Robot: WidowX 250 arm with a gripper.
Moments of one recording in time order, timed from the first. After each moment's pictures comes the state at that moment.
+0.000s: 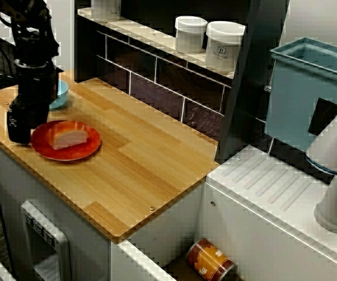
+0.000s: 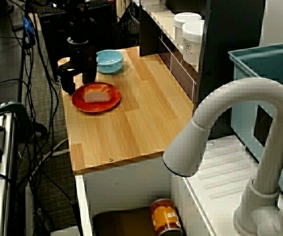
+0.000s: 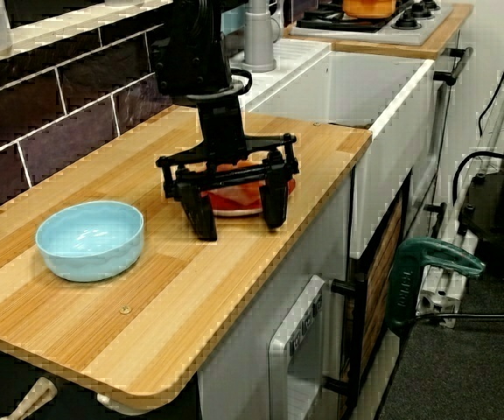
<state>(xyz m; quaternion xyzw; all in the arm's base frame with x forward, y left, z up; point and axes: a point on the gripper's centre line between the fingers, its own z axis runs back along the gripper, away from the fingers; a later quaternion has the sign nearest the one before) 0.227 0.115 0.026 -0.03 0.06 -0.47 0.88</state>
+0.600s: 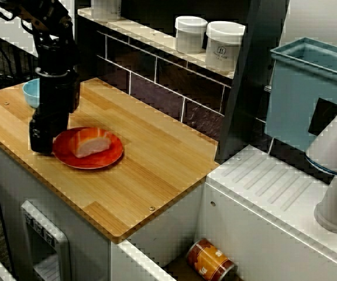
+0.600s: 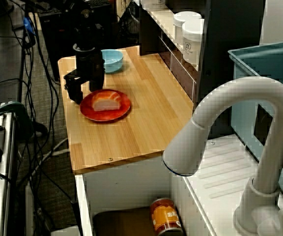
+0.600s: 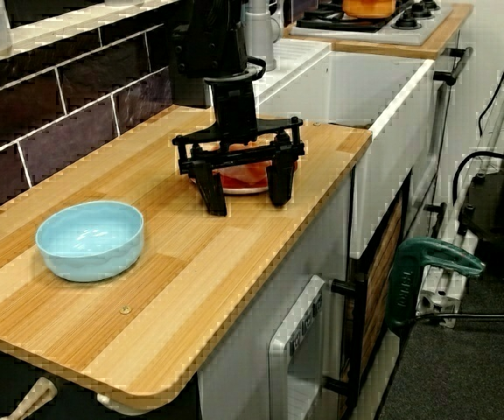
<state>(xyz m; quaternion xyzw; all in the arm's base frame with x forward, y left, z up) 0.240 0.078 0.024 -0.01 0.04 -0.46 0.89</state>
